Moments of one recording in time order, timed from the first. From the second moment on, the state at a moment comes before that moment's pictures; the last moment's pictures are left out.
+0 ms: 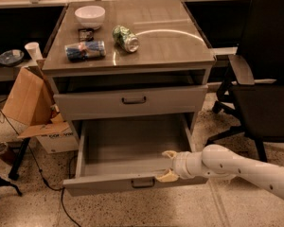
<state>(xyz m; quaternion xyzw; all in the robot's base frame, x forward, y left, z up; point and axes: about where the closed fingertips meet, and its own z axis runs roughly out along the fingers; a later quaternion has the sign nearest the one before) 0.538 -0.096 0.444 -0.55 0.73 0.18 0.35</state>
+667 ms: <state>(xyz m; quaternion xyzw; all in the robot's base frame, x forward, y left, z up) 0.554 -0.077 0.472 -0.56 0.72 0.16 0.37</state>
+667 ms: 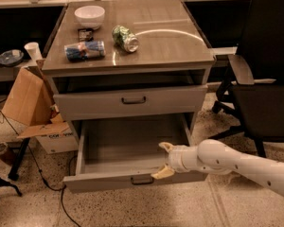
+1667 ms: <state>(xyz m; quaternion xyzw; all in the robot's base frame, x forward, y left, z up) 0.575 -0.054 0.489 -0.57 0.71 0.15 0.37</state>
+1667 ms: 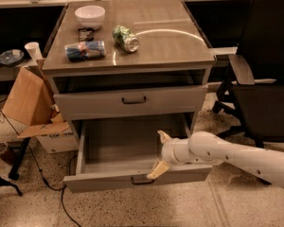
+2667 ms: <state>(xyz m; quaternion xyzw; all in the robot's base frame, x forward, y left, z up) 0.608 -0.080 0.455 -0.57 0.74 0.12 0.35</state>
